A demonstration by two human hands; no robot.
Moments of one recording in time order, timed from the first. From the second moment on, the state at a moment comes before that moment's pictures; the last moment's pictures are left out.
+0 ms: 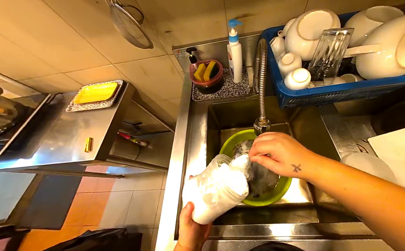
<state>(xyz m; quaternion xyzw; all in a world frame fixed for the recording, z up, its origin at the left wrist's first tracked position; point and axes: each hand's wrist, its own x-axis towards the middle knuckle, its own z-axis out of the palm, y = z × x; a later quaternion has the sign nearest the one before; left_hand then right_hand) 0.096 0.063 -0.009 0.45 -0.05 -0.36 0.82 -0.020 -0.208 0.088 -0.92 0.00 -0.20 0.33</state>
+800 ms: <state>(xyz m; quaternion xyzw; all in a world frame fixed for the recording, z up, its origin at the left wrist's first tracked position) 0.105 0.072 -0.013 0.42 -0.08 -0.35 0.83 -0.026 -0.210 0.099 -0.93 -0.10 -0.27 0.22</state>
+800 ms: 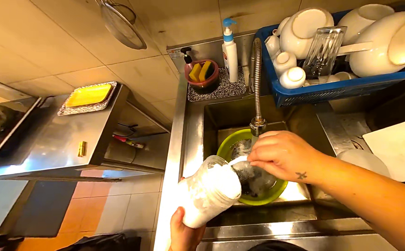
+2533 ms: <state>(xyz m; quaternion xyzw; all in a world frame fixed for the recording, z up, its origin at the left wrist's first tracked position) 0.133 0.102 -0.025 0.16 0.00 -0.53 0.83 0.038 -0.263 0.030 -0.81 0.33 -0.07 0.47</state>
